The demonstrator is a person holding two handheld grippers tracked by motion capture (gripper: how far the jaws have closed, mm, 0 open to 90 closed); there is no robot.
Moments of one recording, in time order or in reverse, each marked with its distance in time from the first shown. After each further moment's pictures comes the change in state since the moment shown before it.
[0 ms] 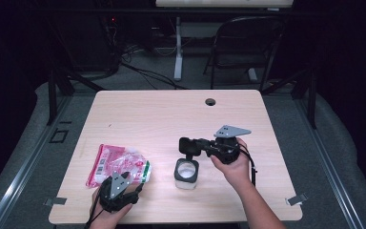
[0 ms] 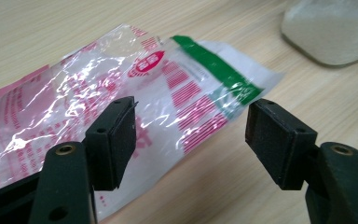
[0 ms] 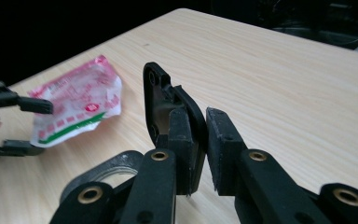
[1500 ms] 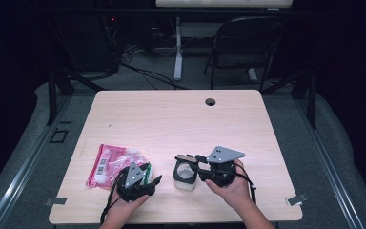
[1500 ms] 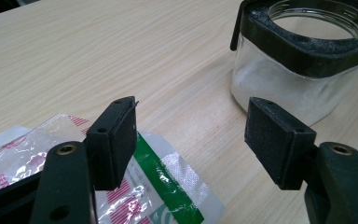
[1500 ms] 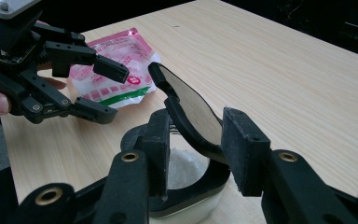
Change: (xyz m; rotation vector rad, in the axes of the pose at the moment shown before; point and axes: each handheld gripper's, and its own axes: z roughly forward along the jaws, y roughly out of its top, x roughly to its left) left arm -0.014 0.037 0.029 -0.081 -0.132 0.010; right arm 0.050 -0.025 -0.016 0.017 0.028 -0.130
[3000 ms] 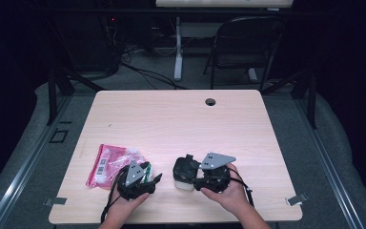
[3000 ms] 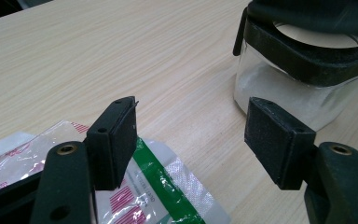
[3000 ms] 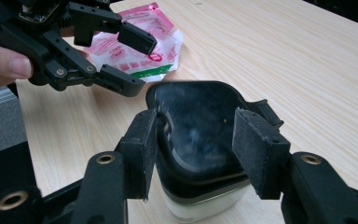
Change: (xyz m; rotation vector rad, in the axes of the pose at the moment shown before) left arm 0.001 0.003 0.002 -0.007 0.003 -0.004; right arm 0.013 -0.009 0.013 0.074 0.061 -0.051
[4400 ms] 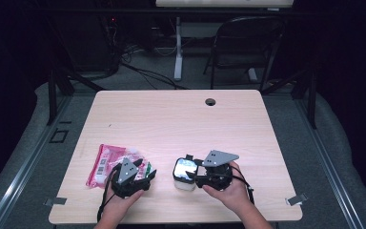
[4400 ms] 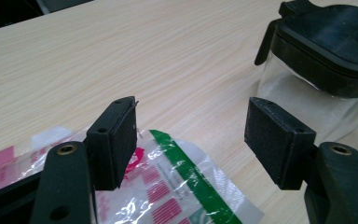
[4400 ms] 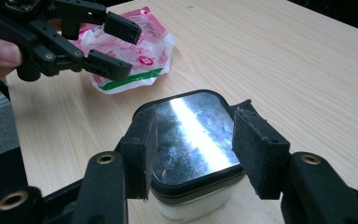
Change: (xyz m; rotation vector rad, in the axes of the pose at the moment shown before) left arm 0.016 0.001 -0.011 -0.030 0.044 -0.042; right arm -0.008 0.001 -0.004 -0.013 -0.020 0.028
